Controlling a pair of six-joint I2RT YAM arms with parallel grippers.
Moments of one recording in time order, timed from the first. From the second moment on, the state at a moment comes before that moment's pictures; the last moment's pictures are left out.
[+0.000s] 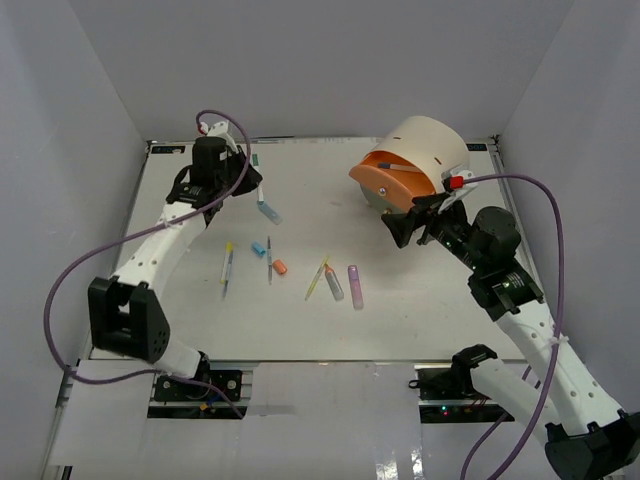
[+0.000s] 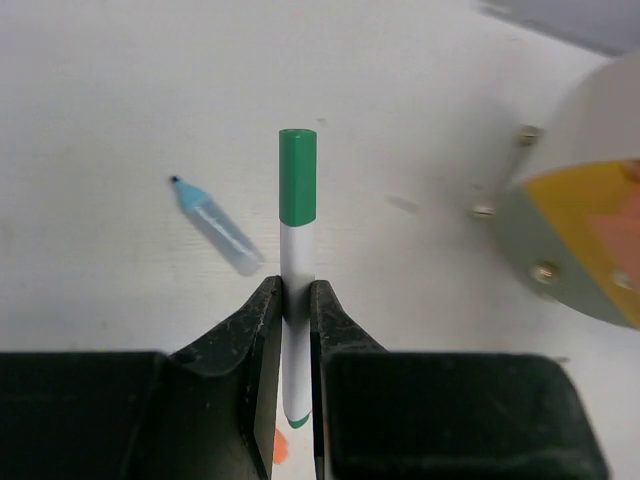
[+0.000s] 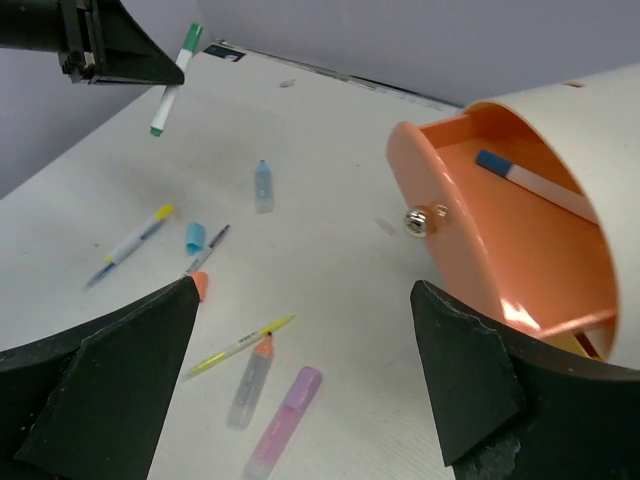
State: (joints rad) left arm -0.24 1.58 1.34 -0.34 0.02 -0.45; right arm 0.41 0.77 0.81 -0.08 -0.25 0.11
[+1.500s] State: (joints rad) left arm -0.29 0.94 0.64 0.52 0.55 -0.67; right arm 0.90 1.49 1.18 0.24 -0.28 0.28
